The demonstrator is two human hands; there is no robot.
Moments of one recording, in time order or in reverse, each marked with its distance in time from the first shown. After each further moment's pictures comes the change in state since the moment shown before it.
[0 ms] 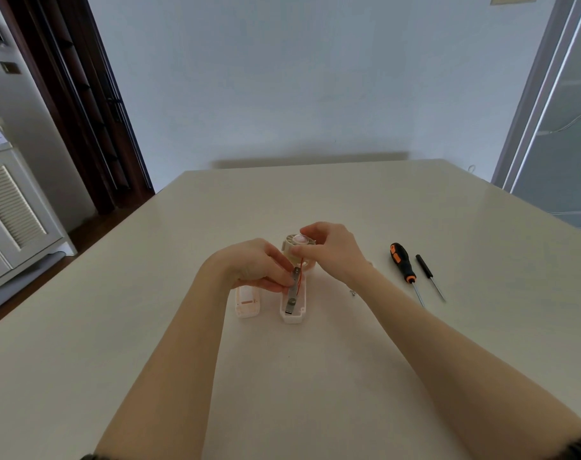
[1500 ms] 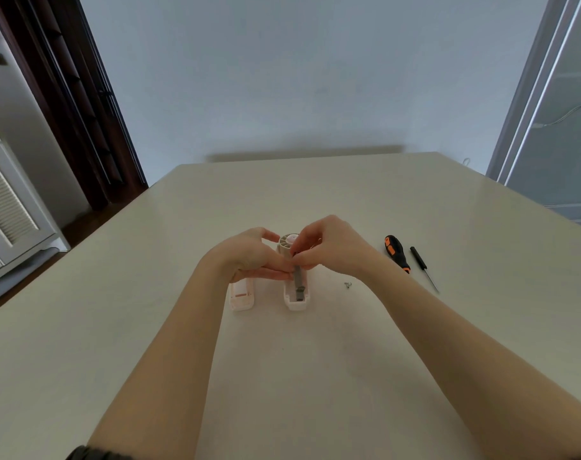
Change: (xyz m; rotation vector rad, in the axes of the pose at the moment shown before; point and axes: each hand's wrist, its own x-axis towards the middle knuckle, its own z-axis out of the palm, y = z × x) left_hand 0.006 0.001 0.006 -0.297 0.039 -0.014; right_hand -0.017 -0.020 -0.021 -0.137 -0.243 -0.019
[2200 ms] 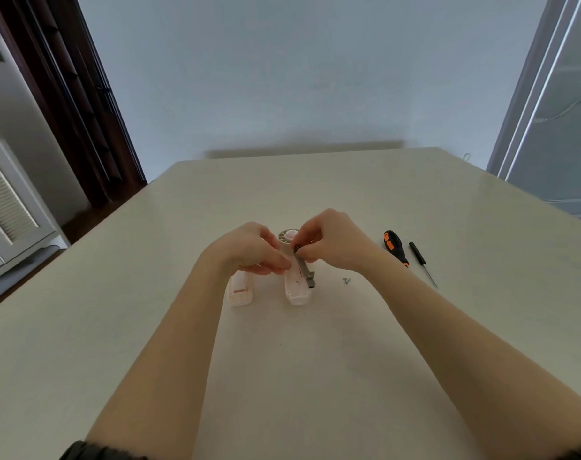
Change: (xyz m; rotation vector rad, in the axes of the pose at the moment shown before) left_hand 0.001 0.003 -0.001 0.375 0.126 0.022; right_hand -0.002 -0.001 -0.004 -0.137 0.019 -0.034
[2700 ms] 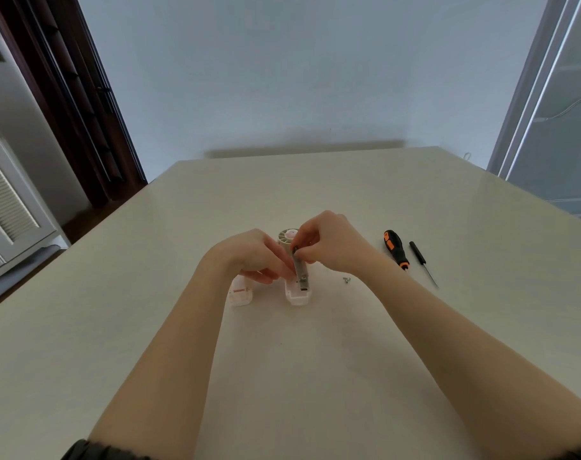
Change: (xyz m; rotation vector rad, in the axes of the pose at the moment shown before) left_hand -0.003 -0.001 0.004 0.121 -0.100 -0.001; right_hand 0.001 0.001 0.006 -0.028 0.027 -0.032
